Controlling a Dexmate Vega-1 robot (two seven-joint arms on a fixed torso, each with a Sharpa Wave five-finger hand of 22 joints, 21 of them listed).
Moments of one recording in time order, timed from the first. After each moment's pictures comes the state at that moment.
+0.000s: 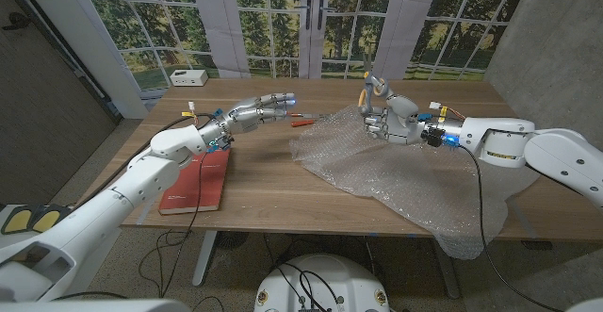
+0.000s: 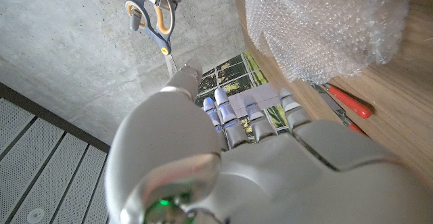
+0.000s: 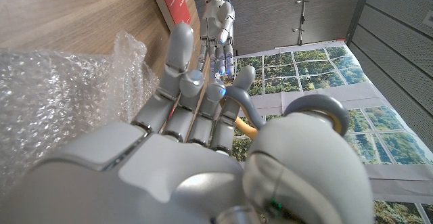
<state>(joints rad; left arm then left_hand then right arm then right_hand) 0.83 0.80 0.40 -1.52 -0.76 -0.22 -0.63 1.04 0.09 0.35 -0.19 0.26 0.38 -0.13 0.25 0.20 0.38 -0.16 0.30 0.43 0.21 -0.04 0.19 0.18 0.14 0.19 0.20 0.18 -1.10 -1.05 -0.09 -2.13 1.41 -0.48 0.22 0.68 -0.01 -0.31 0.12 0.32 0.66 0.00 0.98 0.92 0.65 -0.10 1.45 1.17 0.68 -0.07 1.55 1.23 0.81 -0.09 1.37 0.42</state>
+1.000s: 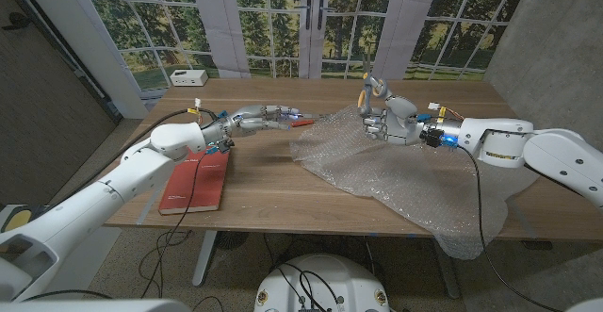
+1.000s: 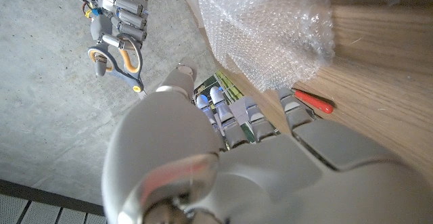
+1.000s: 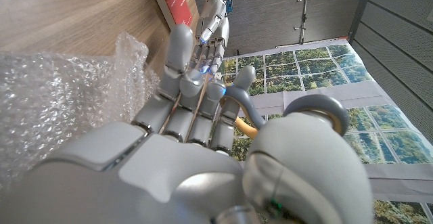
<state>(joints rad) 0.79 0.87 0.47 -1.58 -0.54 -0.19 -0.54 1.02 0.06 0.31 -0.14 0.20 0.44 -0.19 0.25 0.20 0.43 -0.21 0.30 0.42 0.18 -0.04 0.19 0.18 0.12 0.17 0.20 0.18 -1.09 -1.05 -0.10 -2.13 1.42 -0.49 0.21 0.68 -0.01 -0.32 0.13 0.31 0.66 0.00 0.98 0.92 0.66 -0.10 1.44 1.18 0.68 -0.07 1.55 1.23 0.80 -0.09 1.40 0.40</state>
